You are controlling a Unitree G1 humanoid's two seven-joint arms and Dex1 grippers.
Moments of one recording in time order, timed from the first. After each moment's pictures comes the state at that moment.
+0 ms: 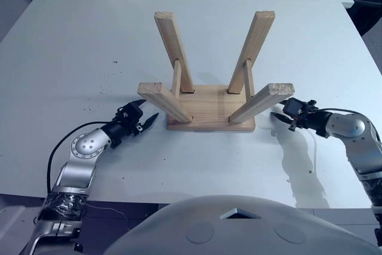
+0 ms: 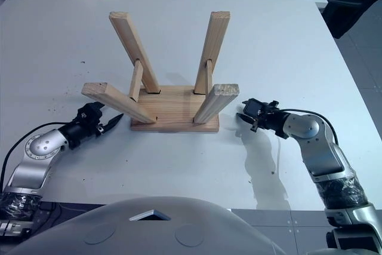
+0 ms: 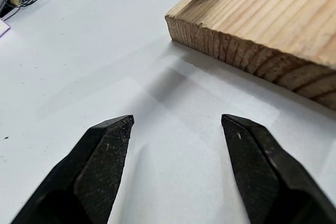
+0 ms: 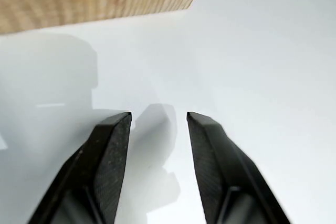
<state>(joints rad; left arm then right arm) 0.24 0.62 0.00 -0.06 -0.06 -0.05 -0.63 0.13 -0.80 0.10 -0.18 -0.06 0.18 0.78</state>
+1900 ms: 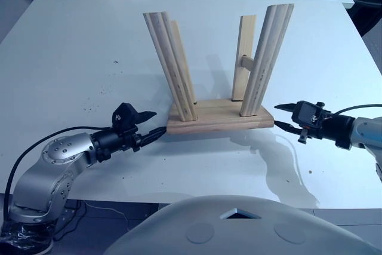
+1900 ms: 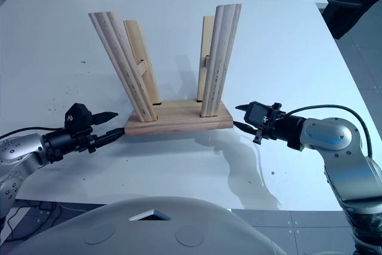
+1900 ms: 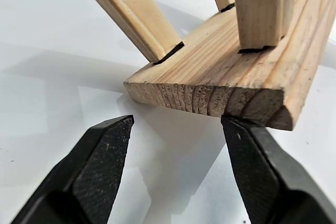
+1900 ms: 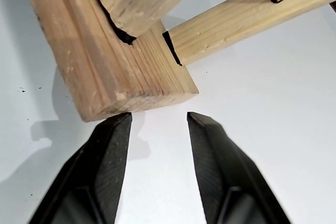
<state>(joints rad) 0.36 0.79 0.17 -0.62 -0.59 0.66 -0.78 0.26 -0.91 -0.09 -0.67 0.16 0.50 0.94</state>
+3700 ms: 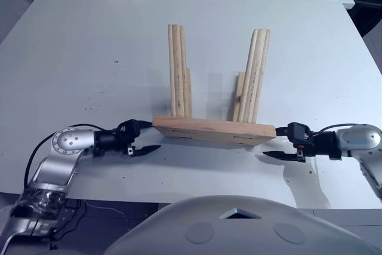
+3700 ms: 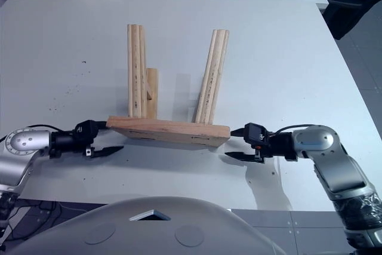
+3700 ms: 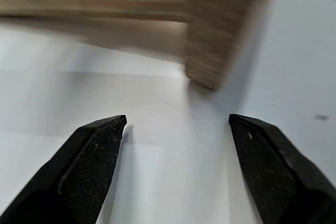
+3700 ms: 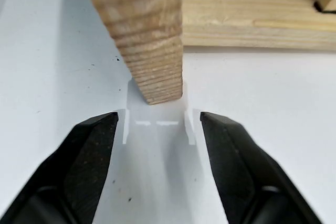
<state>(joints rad) 0.12 0.79 -0.05 0.04 -0.19 -0.07 -1.15 0.21 -0.87 0.12 -0.26 0.21 0.20 1.17</state>
